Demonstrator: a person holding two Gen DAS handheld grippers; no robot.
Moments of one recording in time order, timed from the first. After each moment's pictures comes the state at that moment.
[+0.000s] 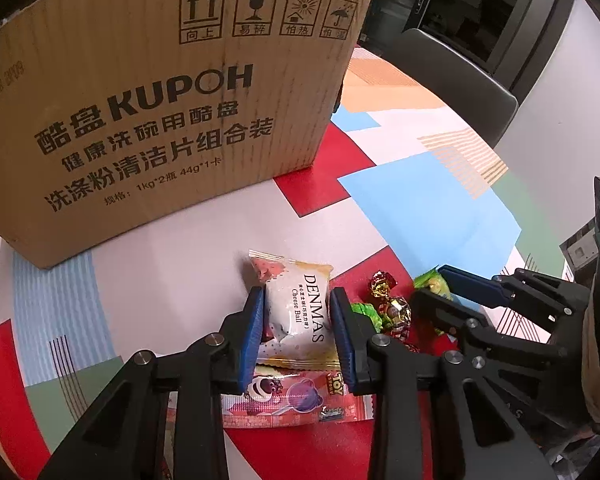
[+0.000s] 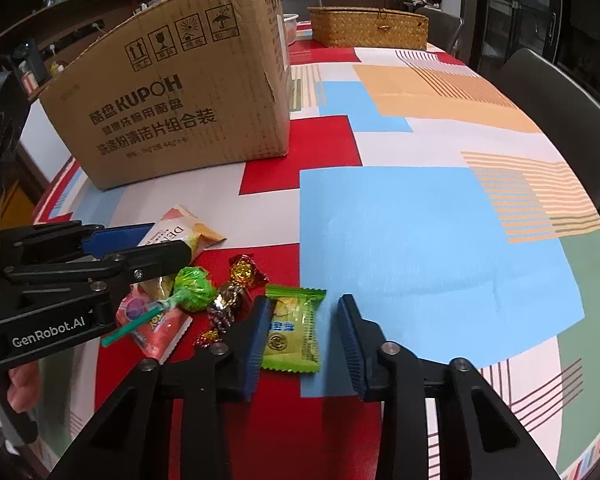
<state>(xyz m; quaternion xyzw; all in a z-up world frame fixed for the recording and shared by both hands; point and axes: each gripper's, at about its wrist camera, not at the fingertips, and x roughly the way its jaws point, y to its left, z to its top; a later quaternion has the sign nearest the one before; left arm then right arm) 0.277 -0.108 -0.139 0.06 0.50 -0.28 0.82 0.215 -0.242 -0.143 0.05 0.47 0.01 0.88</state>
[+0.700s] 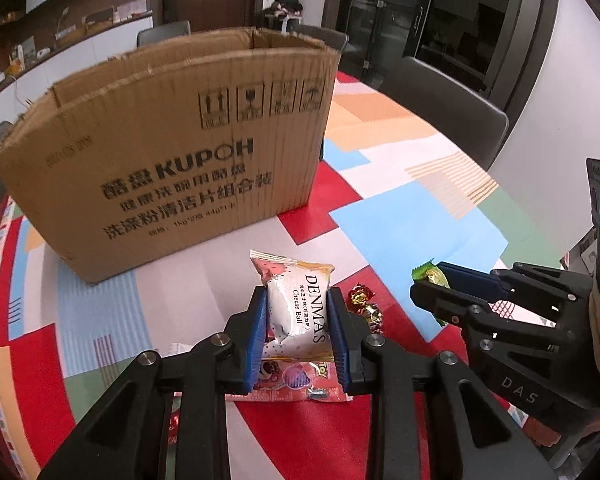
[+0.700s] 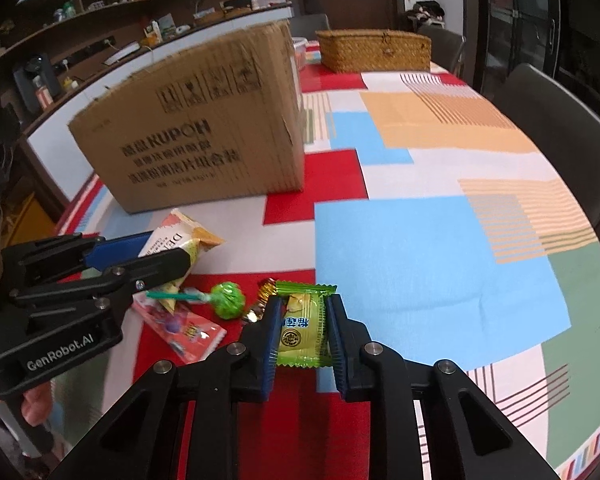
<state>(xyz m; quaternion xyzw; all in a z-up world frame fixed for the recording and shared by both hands) 0.245 -0.100 -0.092 0.07 0.44 -0.26 0.86 0.204 -0.242 -0.109 0.06 0.44 0.04 0.89</state>
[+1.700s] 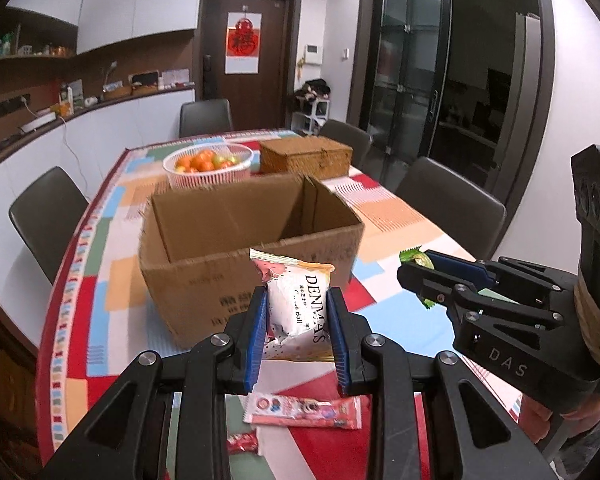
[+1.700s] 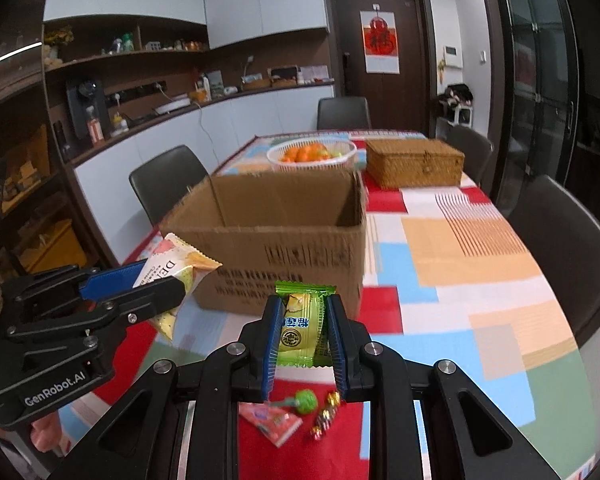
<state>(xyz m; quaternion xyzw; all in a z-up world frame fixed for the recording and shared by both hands) 0.219 -0.044 0.023 0.03 0.31 -0.22 0.93 0.204 -0.203 0.005 0.03 0.31 0.08 0.95</state>
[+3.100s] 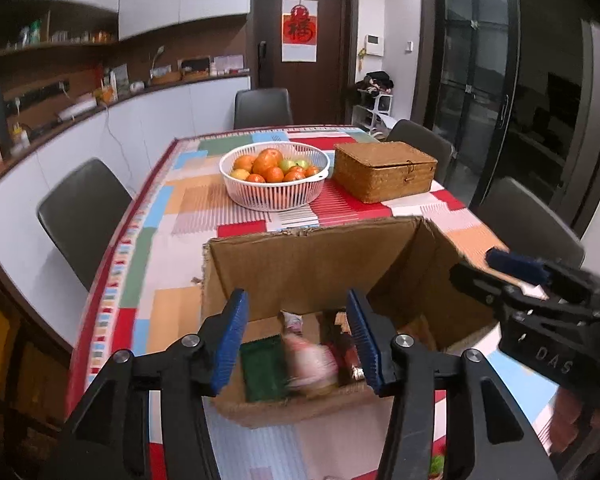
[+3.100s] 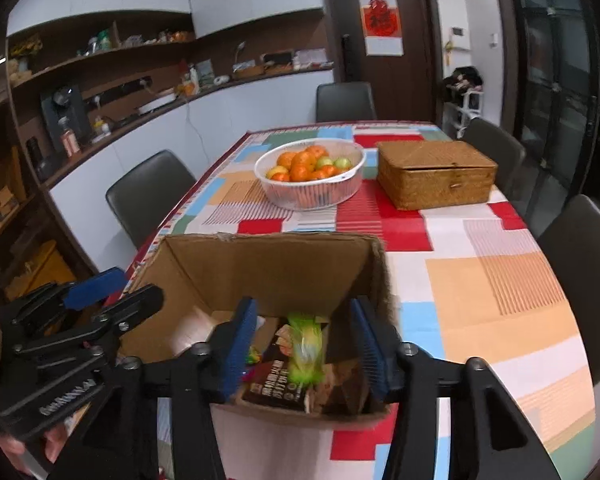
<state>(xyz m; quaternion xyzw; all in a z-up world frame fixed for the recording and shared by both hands) 0.344 -0.027 0.017 0.04 0.33 -0.11 0.94 0.357 -0.201 0.011 0.04 0.34 0.08 0.94</state>
